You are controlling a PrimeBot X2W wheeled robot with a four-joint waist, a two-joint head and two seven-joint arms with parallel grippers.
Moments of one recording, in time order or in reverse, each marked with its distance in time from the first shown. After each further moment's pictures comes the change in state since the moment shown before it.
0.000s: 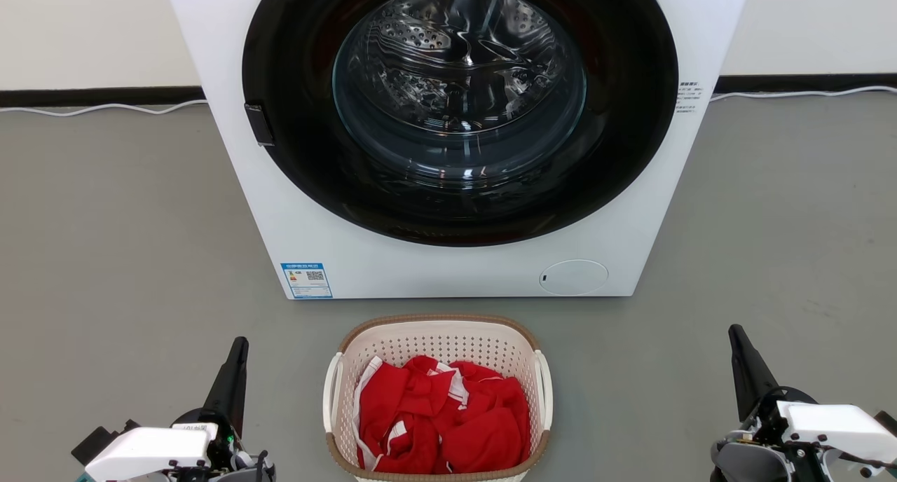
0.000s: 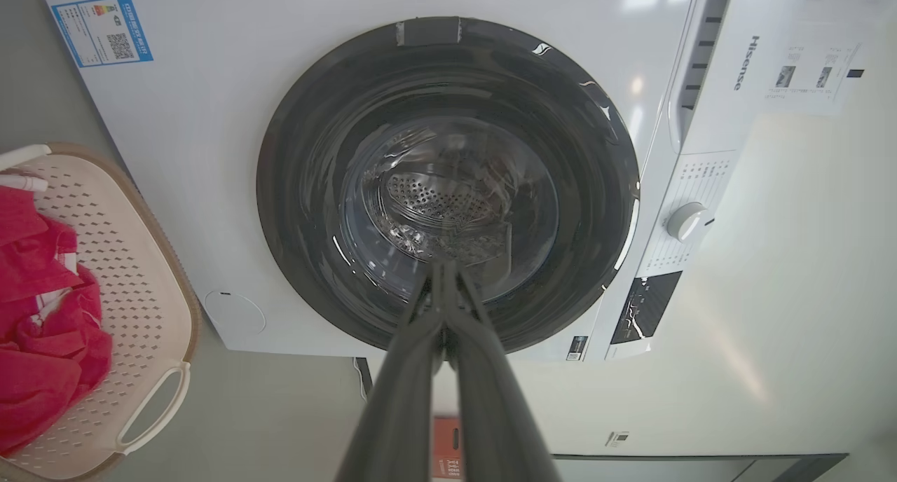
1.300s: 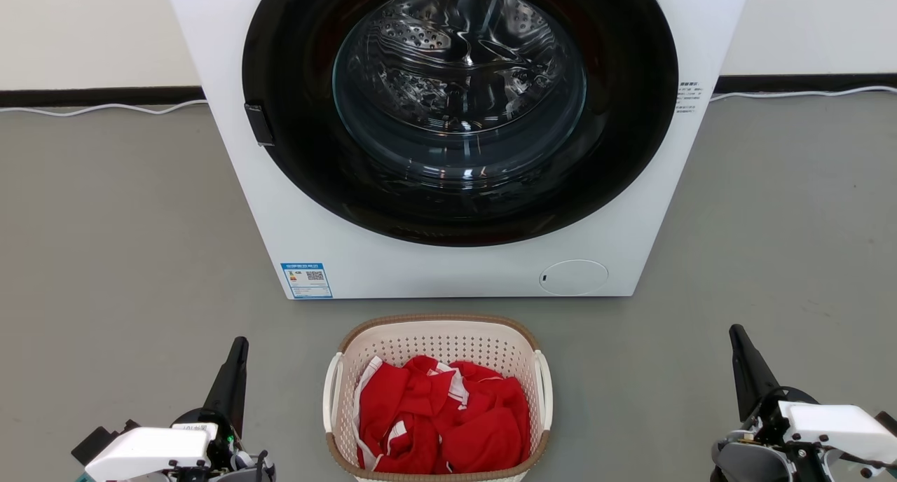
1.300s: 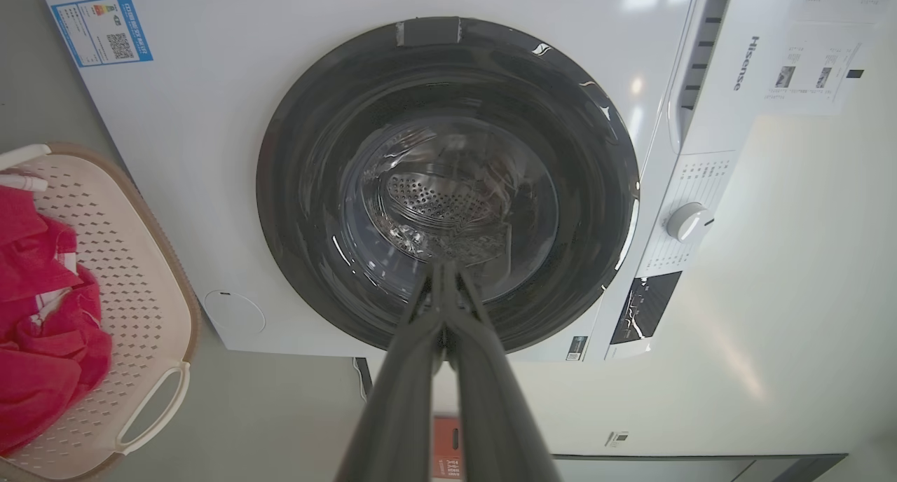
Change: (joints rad) left arm 0.000 0.000 0.000 0.000 -0.001 0.000 0.000; right arm 0.000 0.006 -0.012 0.000 -0.001 0.000 0.010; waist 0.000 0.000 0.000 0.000
